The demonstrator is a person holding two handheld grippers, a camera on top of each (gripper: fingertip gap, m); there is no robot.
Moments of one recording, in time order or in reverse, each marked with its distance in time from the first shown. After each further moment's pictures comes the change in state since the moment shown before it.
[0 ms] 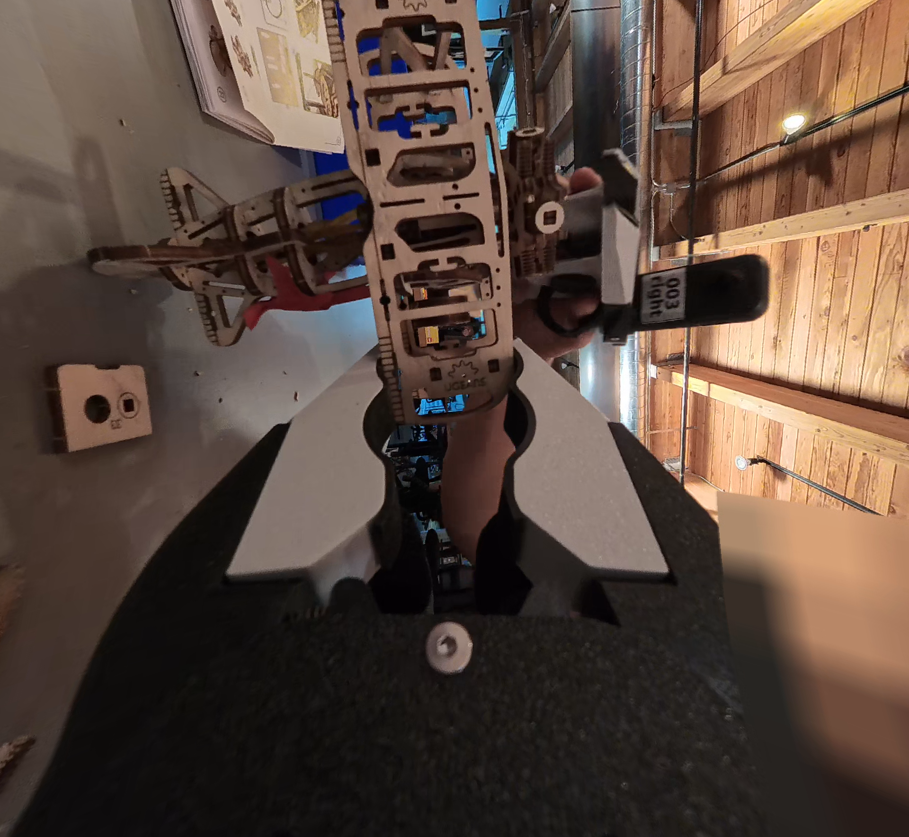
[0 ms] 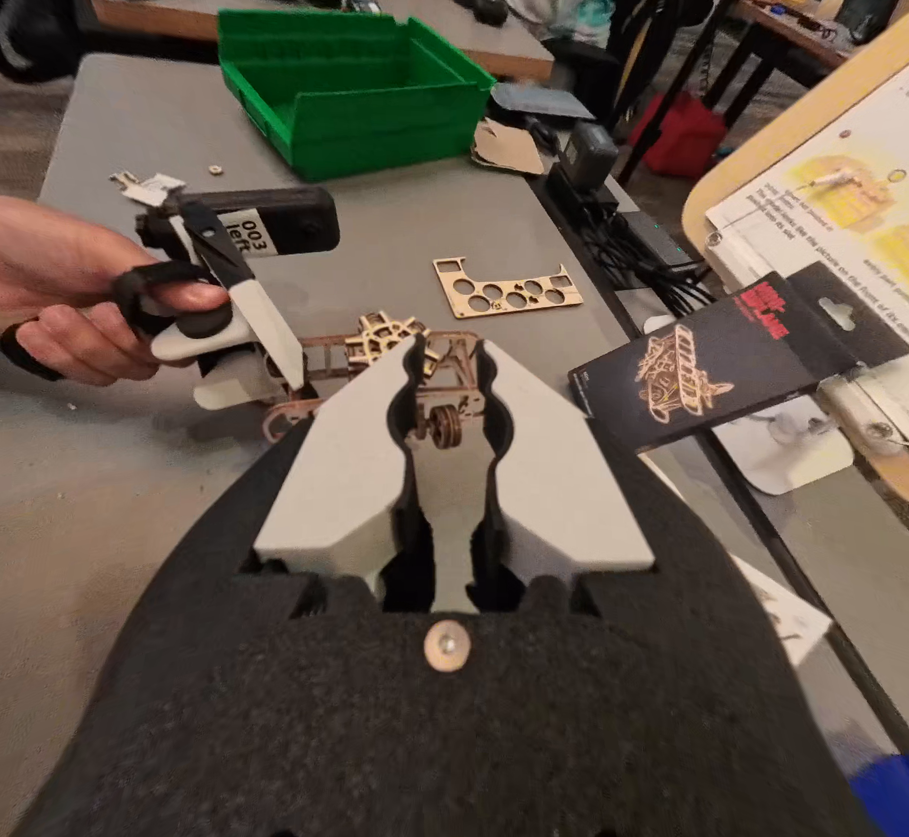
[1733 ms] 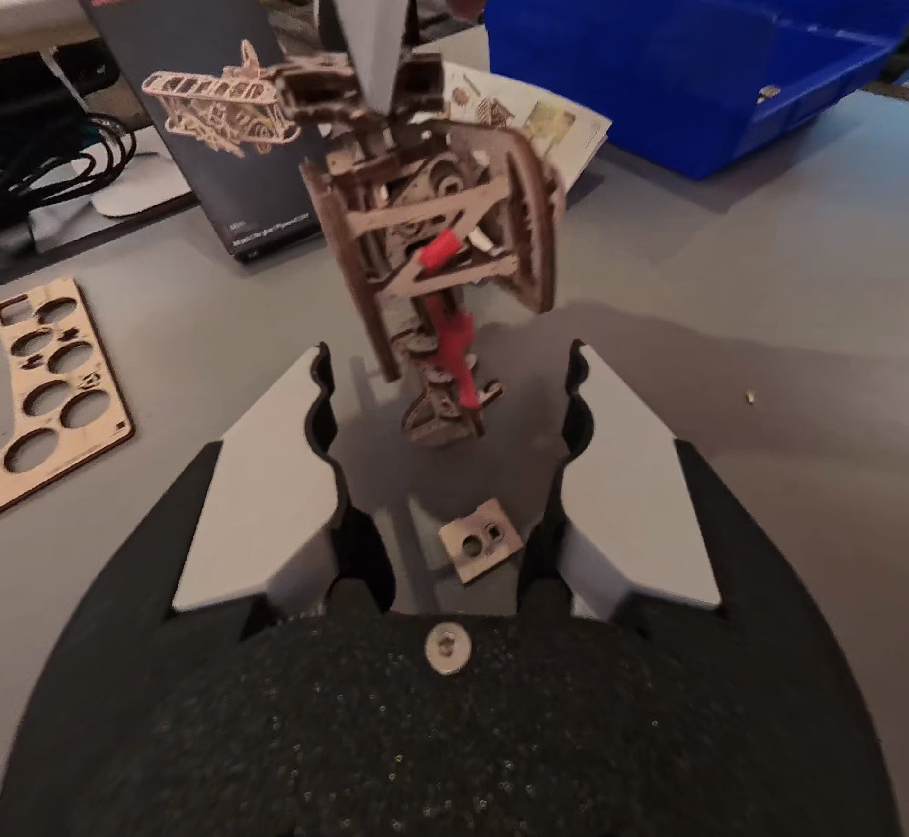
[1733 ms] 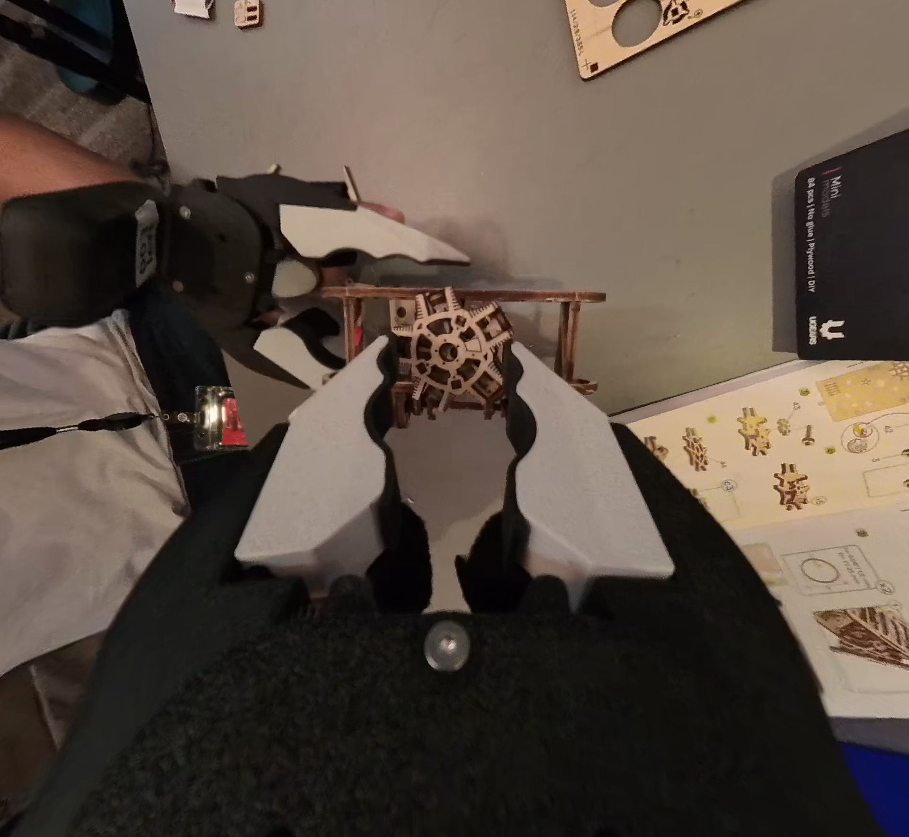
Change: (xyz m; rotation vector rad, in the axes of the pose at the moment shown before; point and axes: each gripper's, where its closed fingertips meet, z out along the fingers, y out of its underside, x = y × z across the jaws) left arm -0.060 -0.046 0.008 0.008 -0.791 1.402; right arm 0.005 0.044 0.049 -0.721 -0.482 0.392
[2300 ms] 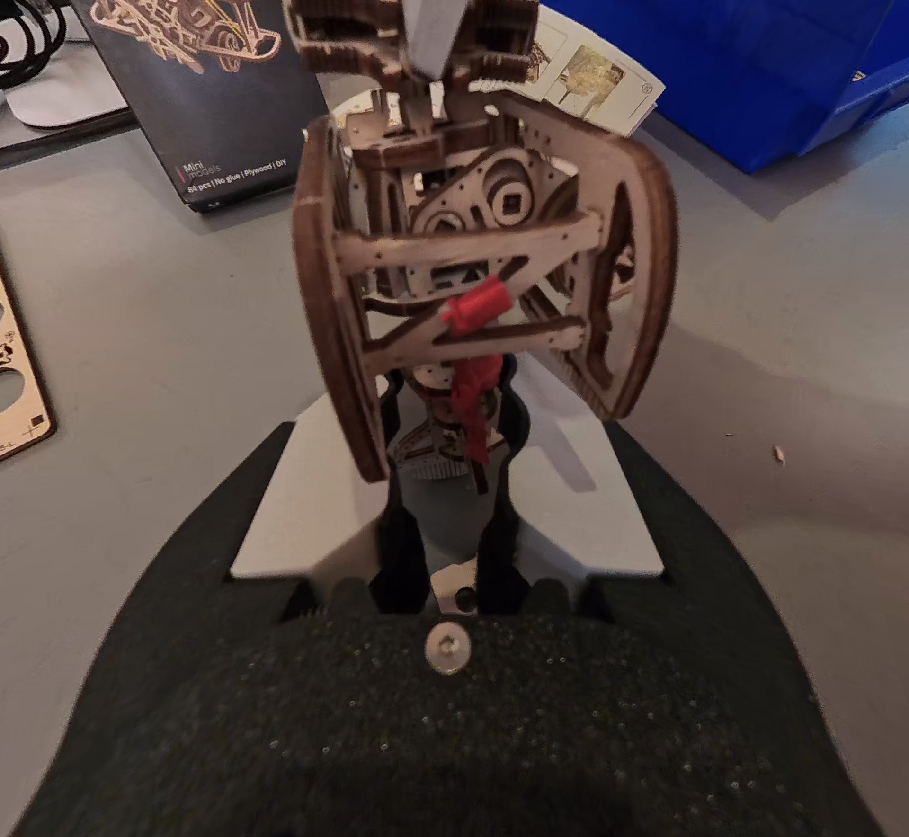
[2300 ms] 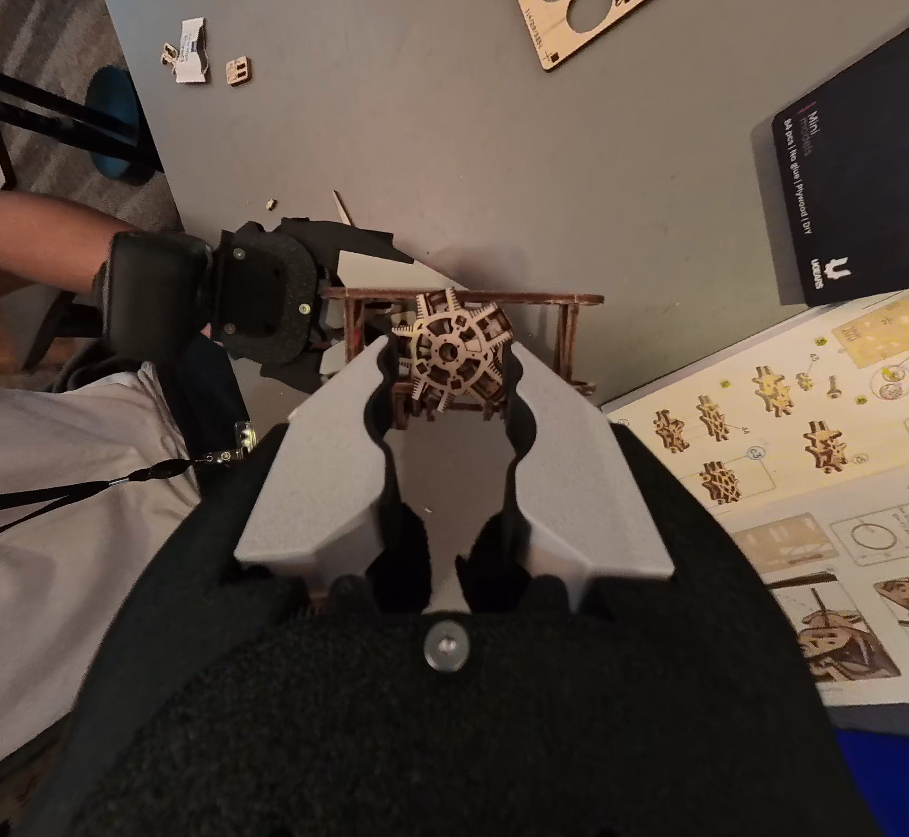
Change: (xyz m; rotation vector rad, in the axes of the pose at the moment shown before) left arm -0.001 0.007 0.036 -0.131 -0.006 -0.114; right arm 0.007 0.009 -0.005 0.070 0.004 0.123
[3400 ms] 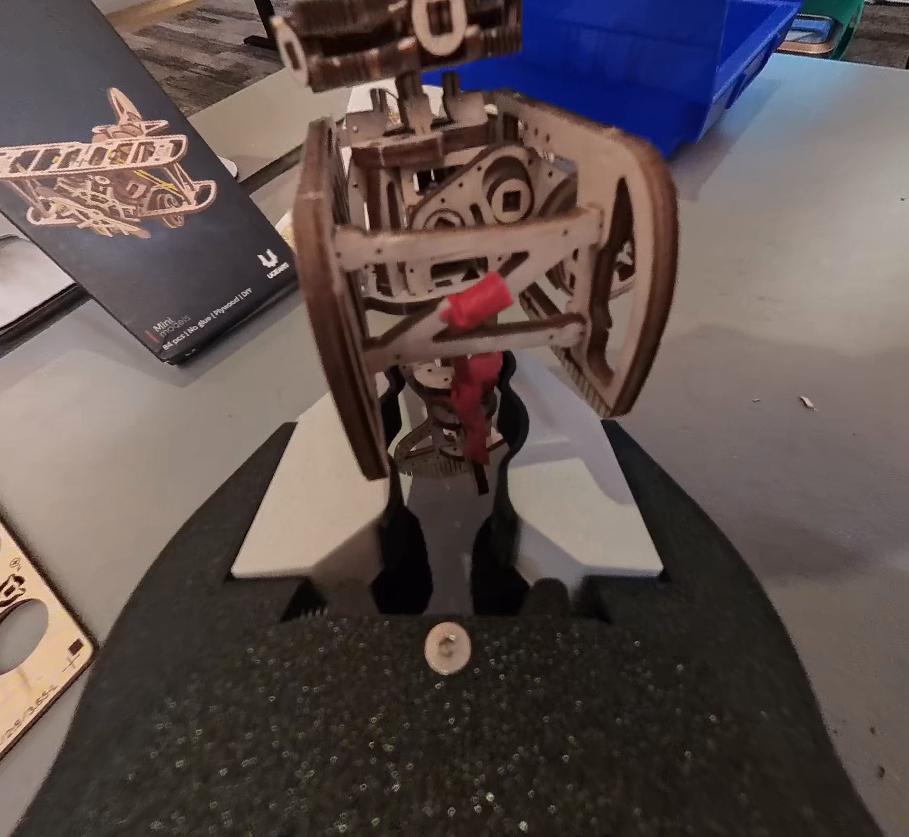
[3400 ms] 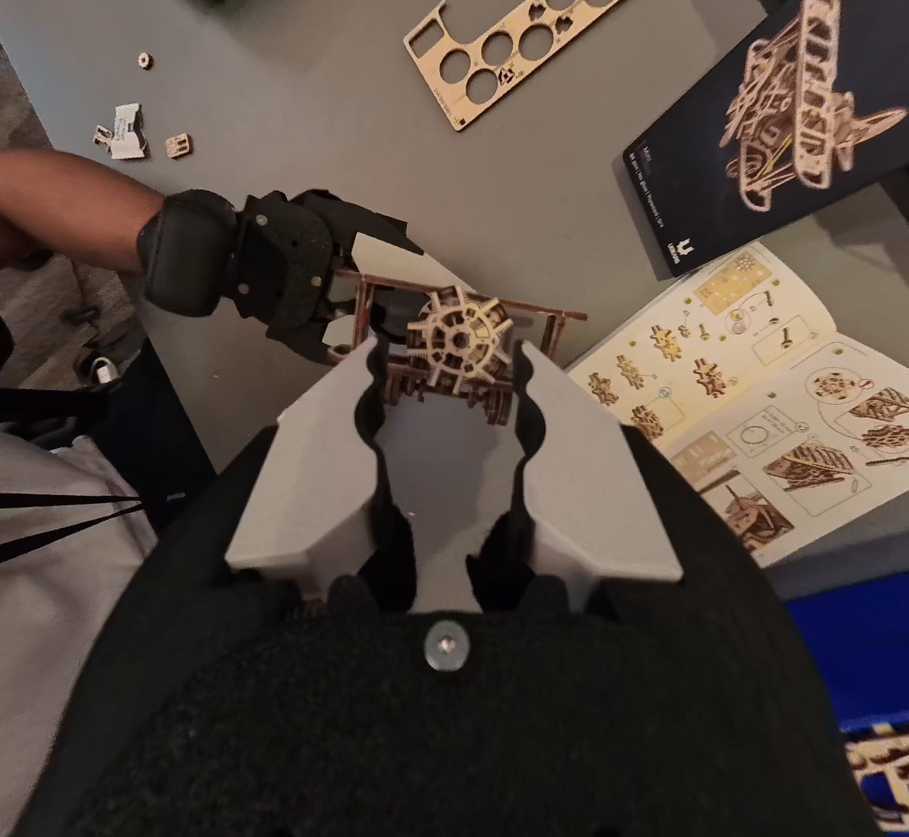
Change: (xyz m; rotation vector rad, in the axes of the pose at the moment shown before) left arm -0.003 -0.026 0.014 0.106 0.246 0.250; right arm 0.004 -0.007 -0.045 0.123 0.217 0.044
